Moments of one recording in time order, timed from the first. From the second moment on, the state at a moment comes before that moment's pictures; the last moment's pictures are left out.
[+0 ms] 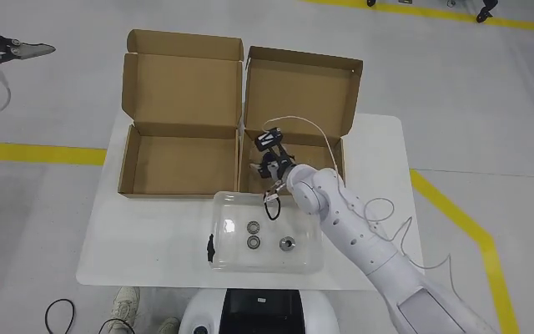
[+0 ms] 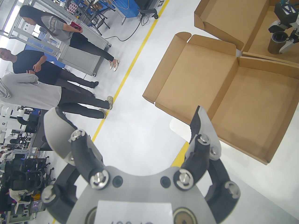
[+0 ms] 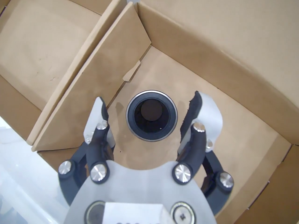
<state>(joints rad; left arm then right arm) 0.40 -0.15 -1.00 -1.50 0.90 -0.88 -0.13 -0.88 -1.46 0.78 -1.25 -1.07 0.02 0.58</state>
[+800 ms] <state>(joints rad) 0.40 -0.15 -1.00 -1.50 0.90 -0.88 -0.13 -1.35 -1.32 1.02 -1.92 -1.28 -0.41 0.71</state>
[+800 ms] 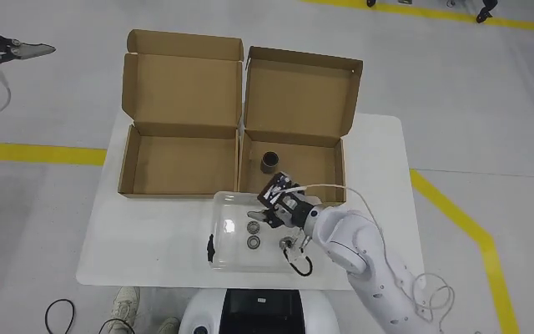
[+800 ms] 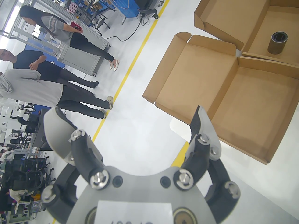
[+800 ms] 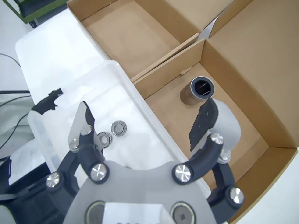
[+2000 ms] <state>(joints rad) 0.40 -0.15 -1.00 -1.50 0.90 -0.88 -0.13 -1.44 -1.27 1.02 -1.87 -1.20 -0.51 0.92</state>
